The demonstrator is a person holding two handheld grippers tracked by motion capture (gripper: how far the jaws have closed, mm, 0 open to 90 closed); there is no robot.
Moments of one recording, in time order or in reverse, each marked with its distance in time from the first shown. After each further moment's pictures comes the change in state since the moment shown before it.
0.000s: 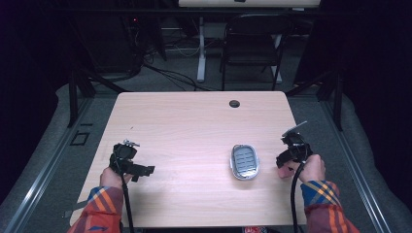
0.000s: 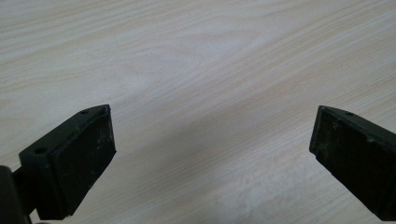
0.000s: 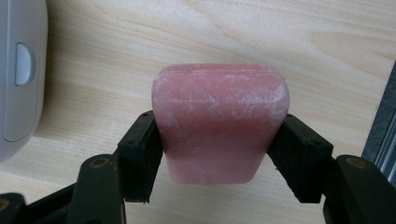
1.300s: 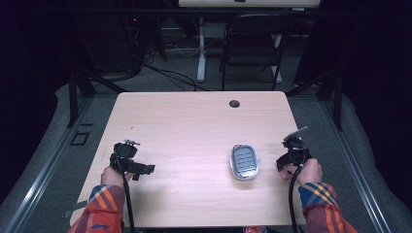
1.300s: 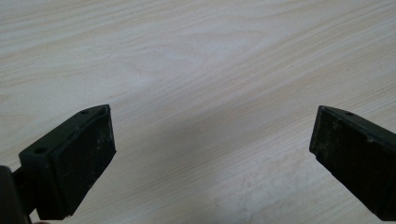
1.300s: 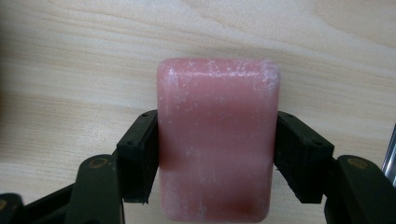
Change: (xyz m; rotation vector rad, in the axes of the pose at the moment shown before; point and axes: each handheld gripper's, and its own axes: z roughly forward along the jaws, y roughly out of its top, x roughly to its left) left arm 0.001 0.003 0.003 0.019 0.003 -0.034; right arm -0.009 -0.004 0.025 0.043 -0.019 0.077
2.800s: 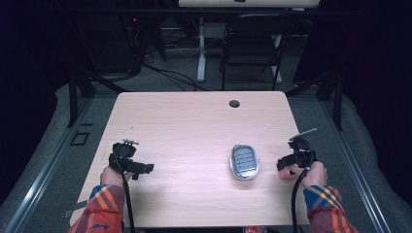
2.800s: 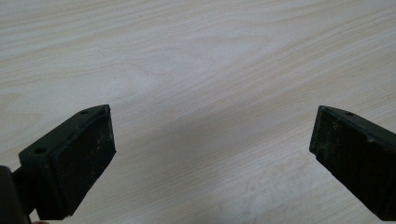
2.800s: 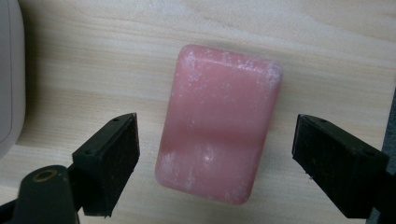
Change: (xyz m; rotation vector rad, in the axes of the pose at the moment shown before) left arm 0.001 0.000 -0.002 -0.019 0.021 -0.017; right arm -0.009 -0.014 -0.012 -0.069 0.068 0.029
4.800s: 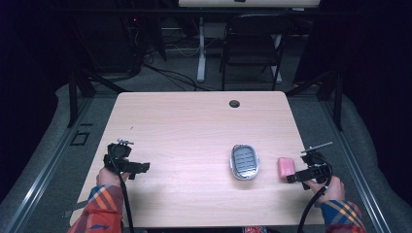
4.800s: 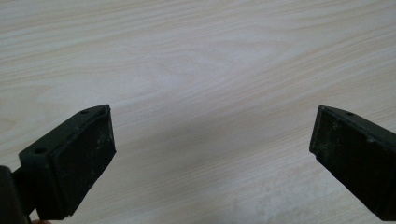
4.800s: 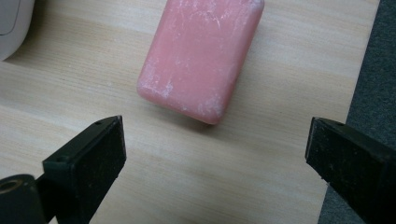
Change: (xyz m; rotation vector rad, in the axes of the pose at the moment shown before) left arm 0.007 -0.004 -0.005 -0.027 0.037 -0.032; right arm -0.023 -0.052 -0.017 -0.098 0.048 -0.135
